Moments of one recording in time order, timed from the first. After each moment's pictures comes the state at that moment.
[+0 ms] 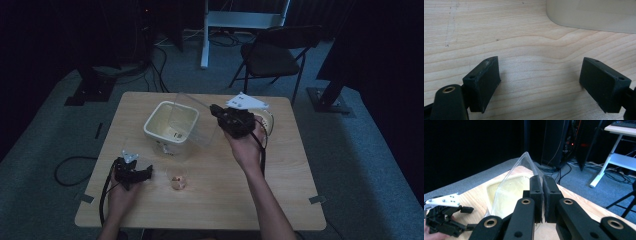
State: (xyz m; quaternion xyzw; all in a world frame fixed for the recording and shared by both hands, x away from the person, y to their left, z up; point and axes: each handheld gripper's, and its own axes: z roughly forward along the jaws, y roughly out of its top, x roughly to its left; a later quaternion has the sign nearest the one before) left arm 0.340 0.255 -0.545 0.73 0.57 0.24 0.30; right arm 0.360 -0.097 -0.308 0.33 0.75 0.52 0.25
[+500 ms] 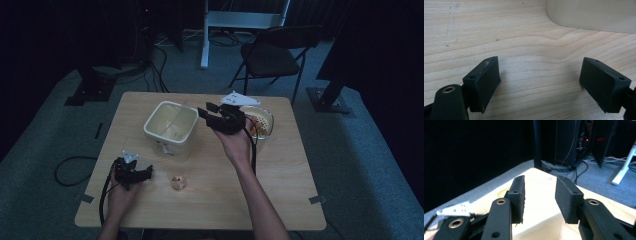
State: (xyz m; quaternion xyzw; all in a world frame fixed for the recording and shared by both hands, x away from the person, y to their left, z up) left arm 0.340 0.255 -0.545 0.73 0.57 0.24 0.30; right arm 0.384 -0.087 -0.330 0.34 0.73 0.56 0.19
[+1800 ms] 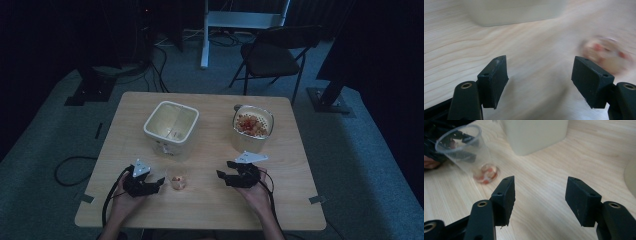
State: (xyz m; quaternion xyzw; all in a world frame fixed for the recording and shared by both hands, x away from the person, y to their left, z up) left arm 0.301 0.222 -0.537 0.81 0.42 0.18 0.36; right arm 0.321 -0.147 -0.494 0.36 0.81 0.45 0.10
